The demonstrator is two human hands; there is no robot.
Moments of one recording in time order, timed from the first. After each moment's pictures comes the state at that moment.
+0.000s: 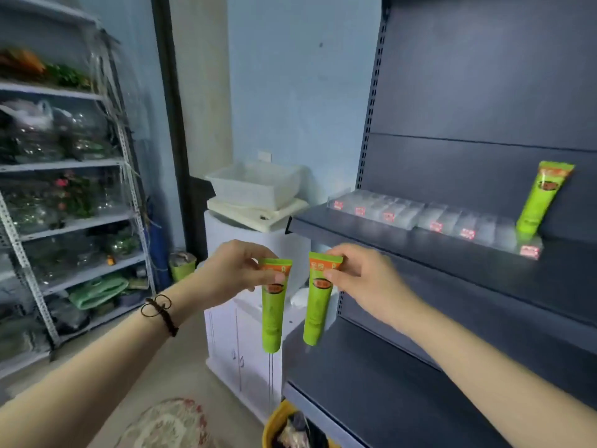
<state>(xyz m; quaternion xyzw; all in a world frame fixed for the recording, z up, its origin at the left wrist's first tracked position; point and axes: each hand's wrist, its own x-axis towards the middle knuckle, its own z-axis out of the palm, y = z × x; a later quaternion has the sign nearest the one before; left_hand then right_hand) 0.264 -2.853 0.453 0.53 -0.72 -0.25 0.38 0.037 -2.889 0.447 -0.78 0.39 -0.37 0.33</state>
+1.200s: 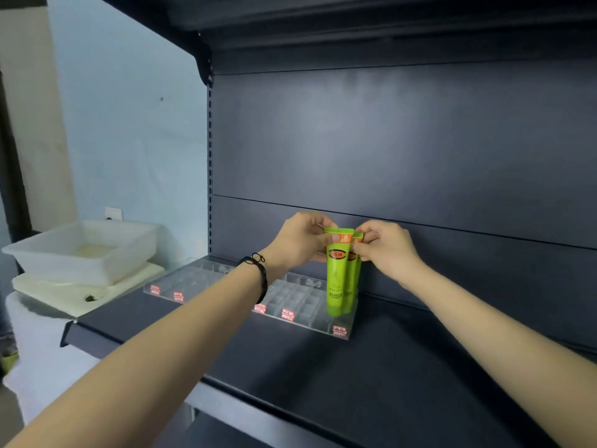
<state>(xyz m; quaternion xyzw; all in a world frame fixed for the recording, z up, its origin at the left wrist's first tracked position) -0.107 -3.071 0.594 0.34 -0.73 -0.38 0.45 -0.278 -3.054 0.588 -0.65 0.58 -0.48 0.11</state>
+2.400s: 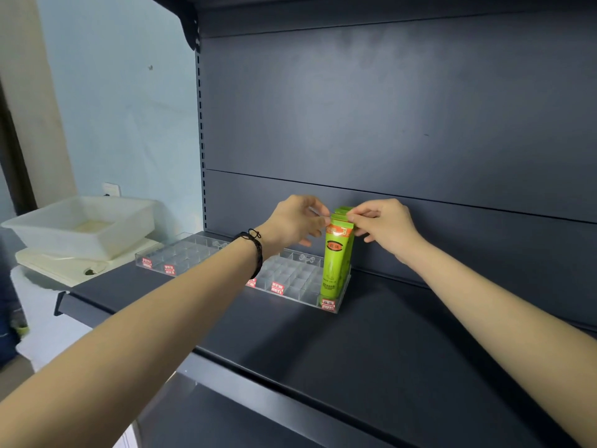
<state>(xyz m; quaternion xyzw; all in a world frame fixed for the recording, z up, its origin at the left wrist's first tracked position) -0.121 -3.074 0.585 0.44 -0.74 -0.32 0.40 -0.303 -3.071 0.576 -0.65 0.56 -0.49 0.15</state>
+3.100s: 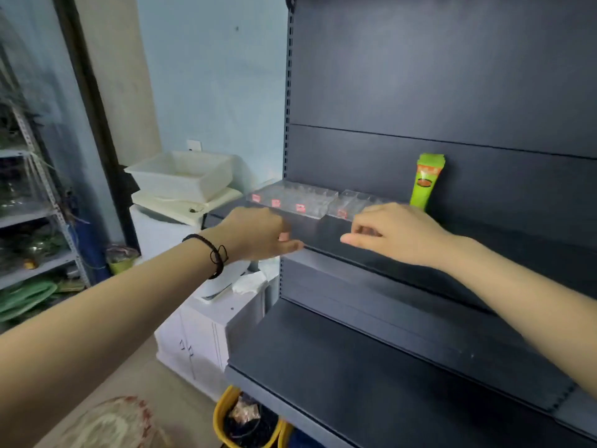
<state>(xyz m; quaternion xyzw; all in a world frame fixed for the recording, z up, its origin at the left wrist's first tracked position) 0.097 -2.920 0.522 0.54 -0.83 0.11 0.04 -0.148 -2.912 0.539 -0.87 0.47 -0.11 -0.11</state>
